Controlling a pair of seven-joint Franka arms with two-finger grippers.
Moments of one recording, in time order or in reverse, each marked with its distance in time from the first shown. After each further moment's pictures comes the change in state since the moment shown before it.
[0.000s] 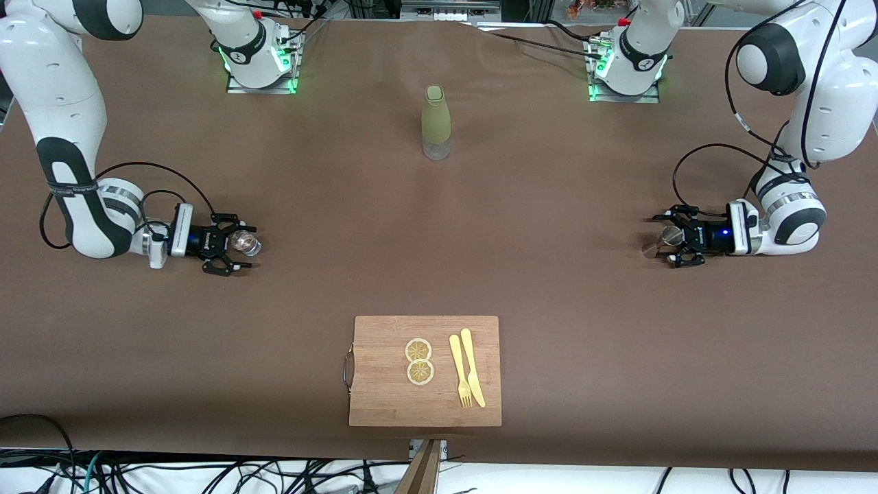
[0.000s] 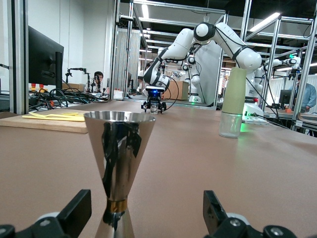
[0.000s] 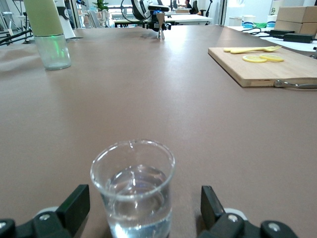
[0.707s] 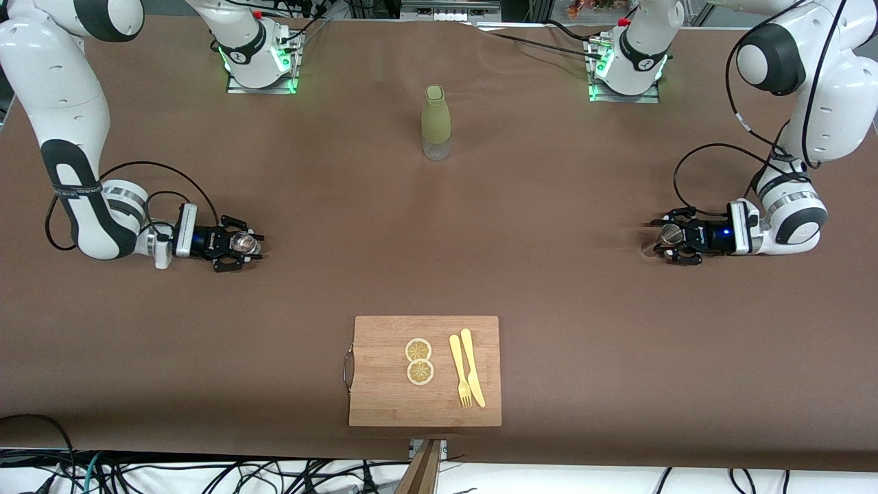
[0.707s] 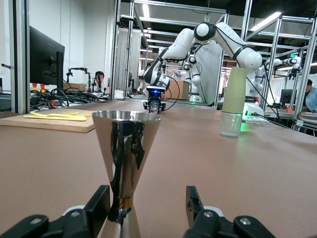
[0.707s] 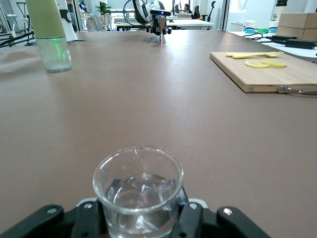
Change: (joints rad) left arm 0.002 0.000 0.008 0.000 0.000 -0.002 0.002; right arm -0.002 0.004 0.006 0.001 0.006 -0.009 -0.016
